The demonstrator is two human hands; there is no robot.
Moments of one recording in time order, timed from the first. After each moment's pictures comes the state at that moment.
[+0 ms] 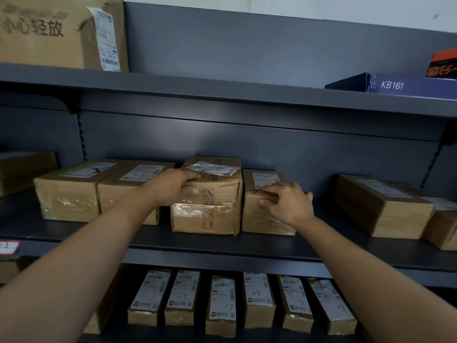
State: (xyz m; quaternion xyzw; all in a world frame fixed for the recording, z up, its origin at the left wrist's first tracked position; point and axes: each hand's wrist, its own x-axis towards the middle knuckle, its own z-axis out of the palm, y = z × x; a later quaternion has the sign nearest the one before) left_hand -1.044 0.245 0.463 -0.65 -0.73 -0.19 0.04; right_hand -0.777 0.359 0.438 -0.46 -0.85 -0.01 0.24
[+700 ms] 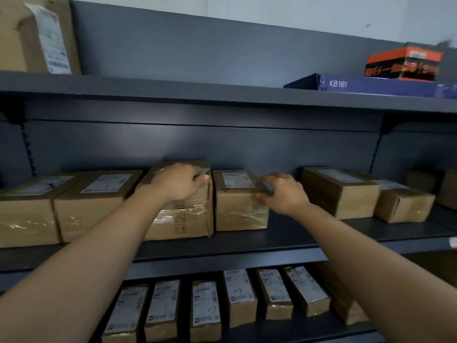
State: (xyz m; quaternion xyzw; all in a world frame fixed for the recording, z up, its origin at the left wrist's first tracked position) left_hand -0.987 0.283 0.482 -0.69 -0.70 -0.16 0.11; right_hand -0.735 0.362 0.451 -0.50 -0.83 -0.02 0.23
